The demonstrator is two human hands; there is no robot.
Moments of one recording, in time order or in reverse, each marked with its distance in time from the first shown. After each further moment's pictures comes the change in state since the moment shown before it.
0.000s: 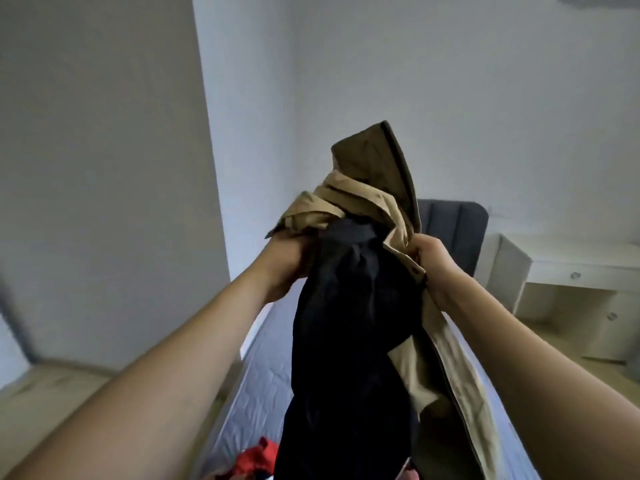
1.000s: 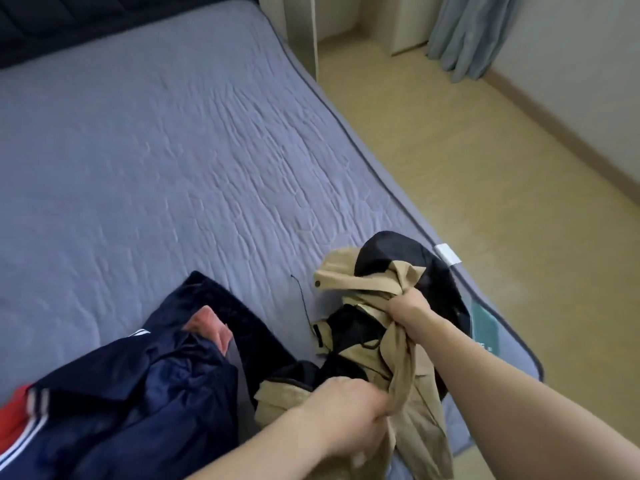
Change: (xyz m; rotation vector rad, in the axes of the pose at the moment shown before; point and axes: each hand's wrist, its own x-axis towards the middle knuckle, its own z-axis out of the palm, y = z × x) left_hand -0.106 -0.556 0.564 0.952 -1.597 0.005; right_hand 0.057 0.648 -0.541 -0.330 0.588 1.038
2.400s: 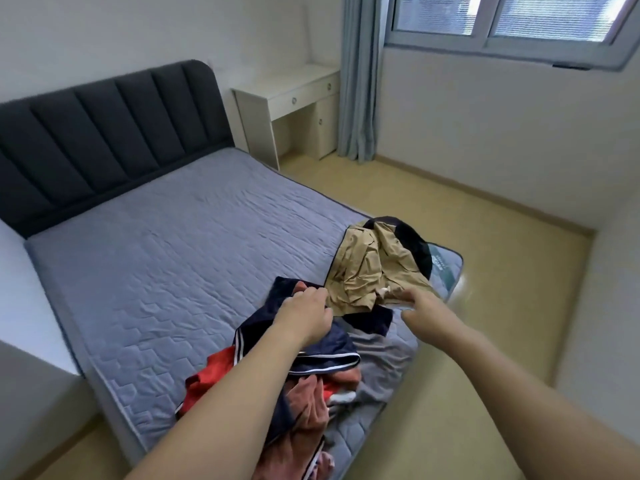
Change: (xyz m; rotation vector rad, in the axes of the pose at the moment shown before) left_hand -0.586 -0.046 0.054 0.210 0.422 -0.109; right_hand -0.699 0.133 0.214 -0.114 0.318 -0.393
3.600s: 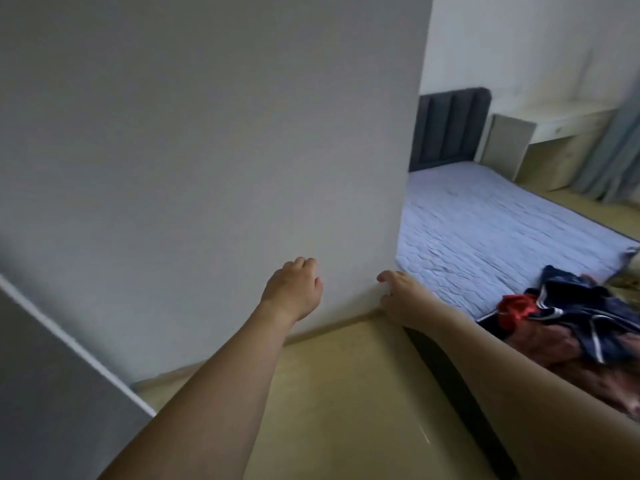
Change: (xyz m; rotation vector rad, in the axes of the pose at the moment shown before) left_hand -0.925 -0.682 -0.059 0.077 0.500 -0.443; right_hand -0.659 -0.596 0.657 -0.349 -0.173 -0.681
